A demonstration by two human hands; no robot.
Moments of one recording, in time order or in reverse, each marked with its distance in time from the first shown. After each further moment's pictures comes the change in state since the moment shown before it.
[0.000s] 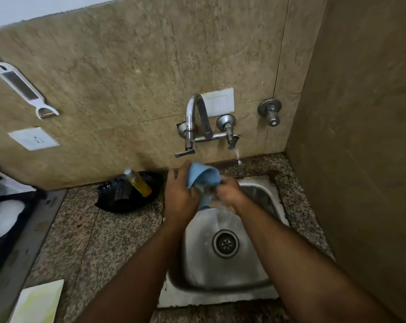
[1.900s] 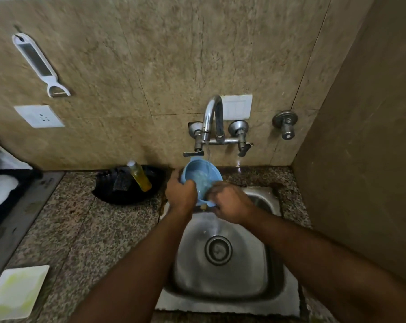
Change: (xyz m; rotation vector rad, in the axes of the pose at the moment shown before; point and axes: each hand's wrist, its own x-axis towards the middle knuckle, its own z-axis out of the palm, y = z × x) left_hand 0.019 -0.001 0.018 -0.547 0.234 -0.601; right_hand 0.013 0.003 -0.021 -1.475 -0.175 -1.190
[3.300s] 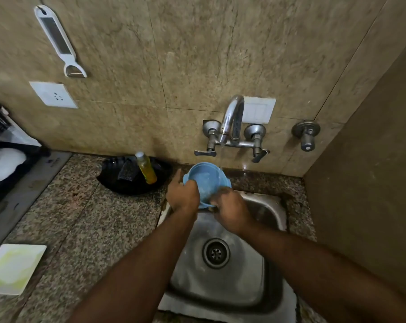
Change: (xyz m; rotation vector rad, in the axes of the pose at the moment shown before) left_hand 0.018 -0.015 0.003 -0.018 0.173 -0.178; right_hand 0.015 -0.016 0.010 0.077 -0.190 0.197
